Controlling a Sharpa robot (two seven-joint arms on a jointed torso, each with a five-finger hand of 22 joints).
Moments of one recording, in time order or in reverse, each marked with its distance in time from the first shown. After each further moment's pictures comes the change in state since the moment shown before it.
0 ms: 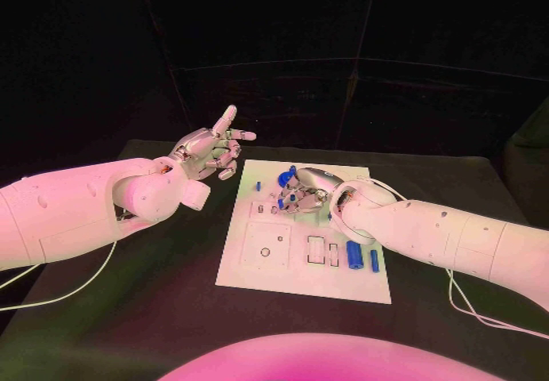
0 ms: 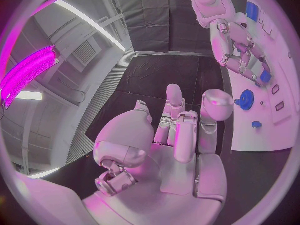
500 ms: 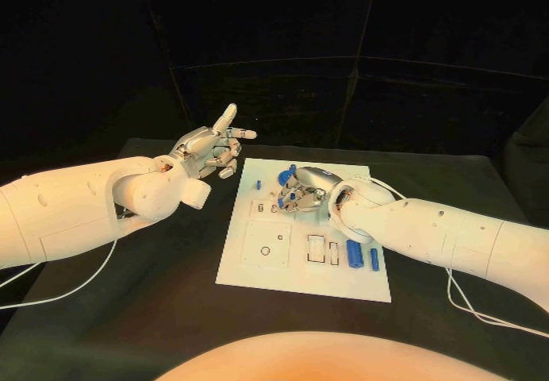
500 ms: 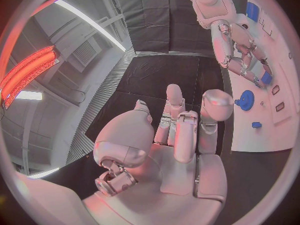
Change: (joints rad) left arm 0.000 0.002 0.000 -0.001 0.000 0.000 0.000; left_hand 0.002 -0.003 0.000 0.000 0.000 0.000 0.000 0.000 0.000 0.000 0.000 0.000 0.000 0.000 0.000 0.000 0.000 0.000 0.000 0.000 0.000 0.000; right arm -0.001 0.010 0.000 -0.010 -0.033 0.003 -0.018; right_hand -0.002 -0.001 0.000 0.000 0.000 -0.001 -0.001 -0.001 0.001 0.000 0.000 0.000 0.000 0.000 0.000 0.000 0.000 0.000 0.000 0.000 0.000 0.000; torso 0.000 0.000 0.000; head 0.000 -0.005
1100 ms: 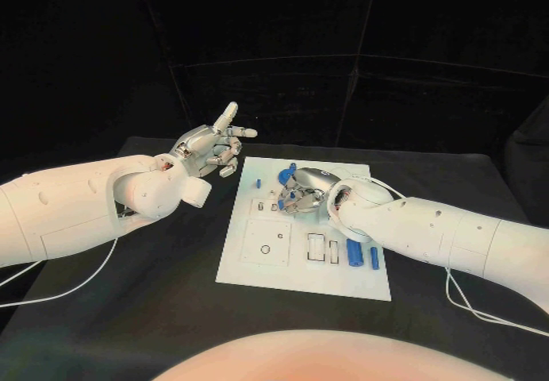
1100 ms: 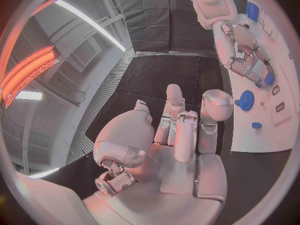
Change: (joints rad) left arm 0.000 0.003 0.000 -0.002 0.000 0.000 -0.001; left_hand 0.000 0.000 -0.003 -0.003 0.000 0.000 0.000 0.001 0.000 0.000 0.000 0.000 -0.001 0.000 0.000 0.000 0.000 0.000 0.000 0.000 0.000 0.000; right arm -0.003 0.009 0.000 -0.006 -0.031 0.025 -0.024; right_hand -0.001 -0.001 0.000 0.000 -0.003 0.000 0.003 -0.001 0.000 0.000 0.000 -0.005 0.000 0.000 0.000 0.000 0.000 0.000 0.000 0.000 0.000 0.000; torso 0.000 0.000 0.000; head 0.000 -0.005
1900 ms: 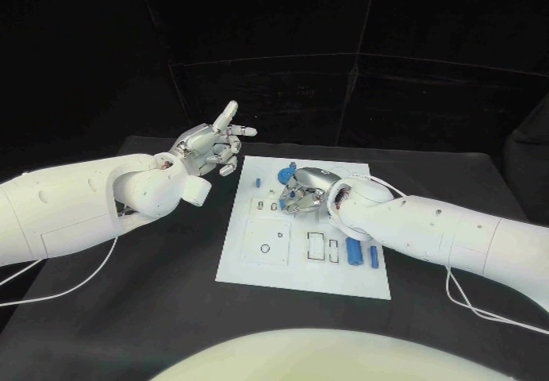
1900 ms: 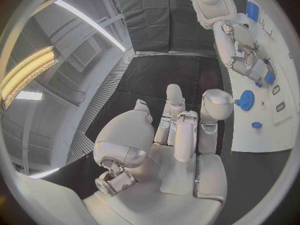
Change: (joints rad) left arm 0.000 0.003 0.000 -0.005 0.000 0.000 0.000; left_hand 0.008 0.000 -0.003 -0.003 0.000 -0.004 0.004 0.000 0.000 -0.003 0.004 0.000 -0.001 0.000 0.000 0.000 0.000 0.000 -0.003 0.003 -0.007 -0.009; right arm 0.001 -0.002 0.001 -0.001 -0.017 0.018 -0.021; right_hand -0.003 -0.003 0.003 0.003 -0.003 0.001 -0.002 0.001 0.000 -0.004 0.004 0.000 0.000 0.000 0.000 0.000 0.000 0.000 0.000 0.000 0.000 0.000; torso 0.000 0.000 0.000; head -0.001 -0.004
